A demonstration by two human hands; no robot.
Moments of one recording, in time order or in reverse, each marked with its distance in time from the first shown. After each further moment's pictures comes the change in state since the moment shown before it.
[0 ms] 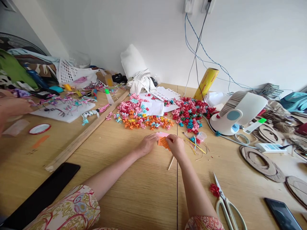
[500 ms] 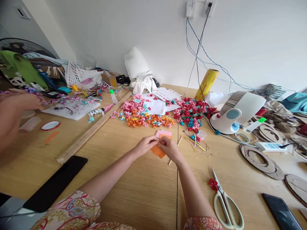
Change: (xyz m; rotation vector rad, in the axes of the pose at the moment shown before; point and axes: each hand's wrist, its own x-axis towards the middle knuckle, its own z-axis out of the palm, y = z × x) left_hand -0.018 0.057 -0.035 -0.368 0.010 -0.241; right_hand -0.023 -0.018 0.017 0.403 -0.234 -0.053
